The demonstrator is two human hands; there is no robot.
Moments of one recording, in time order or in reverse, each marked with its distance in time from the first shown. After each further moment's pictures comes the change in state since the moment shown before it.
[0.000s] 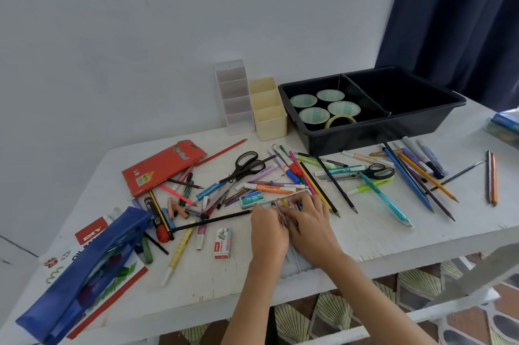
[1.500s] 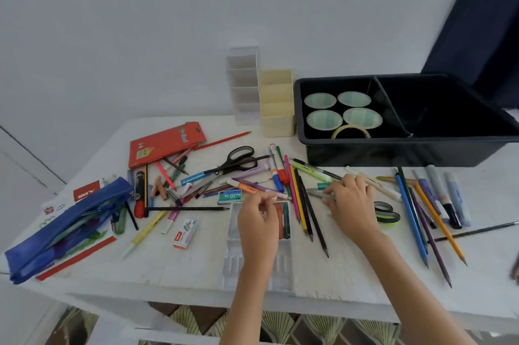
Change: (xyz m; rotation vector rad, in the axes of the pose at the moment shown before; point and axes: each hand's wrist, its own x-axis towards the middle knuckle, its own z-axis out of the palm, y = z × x) left_hand 0.007 0.065 0.042 -0.433 0.473 -0.090; right_hand 0.081 0.127 -0.056 -0.237 -0.294 0.015
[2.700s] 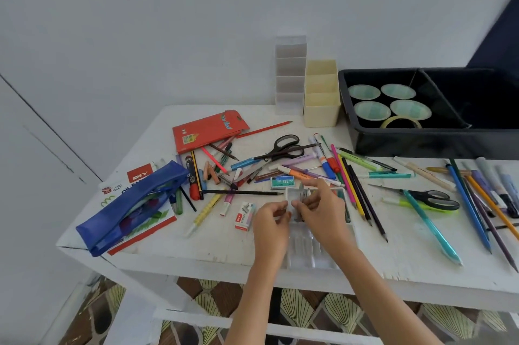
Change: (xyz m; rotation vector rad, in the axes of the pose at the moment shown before) left_hand 0.009 -0.066 -0.083 0.049 -0.181 -0.152; right_hand -0.052 -0.164 0.006 0.941 -0.031 0.160
